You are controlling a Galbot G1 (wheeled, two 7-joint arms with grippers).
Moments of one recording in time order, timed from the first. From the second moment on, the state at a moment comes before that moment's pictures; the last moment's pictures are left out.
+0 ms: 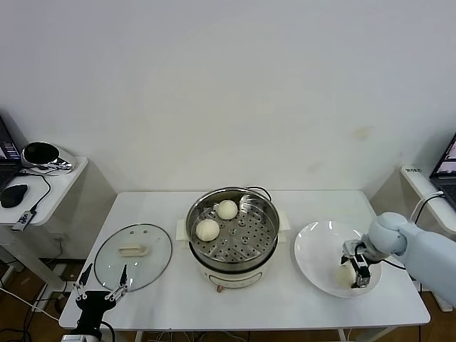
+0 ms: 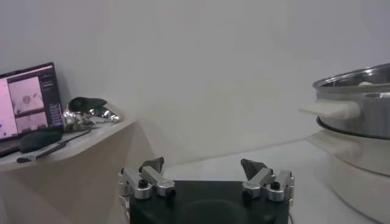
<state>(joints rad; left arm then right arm) 1.72 -1.26 -0.70 -1.96 -0.13 -0.16 -0.09 -0.24 0.51 -0.66 1.43 -0.24 -0.24 -1.13</state>
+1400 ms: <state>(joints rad) 1.71 -1.25 -0.72 -1.96 -0.15 -0.16 -0.09 0.56 0.84 -1.10 1.47 0.18 -0.16 -1.18</state>
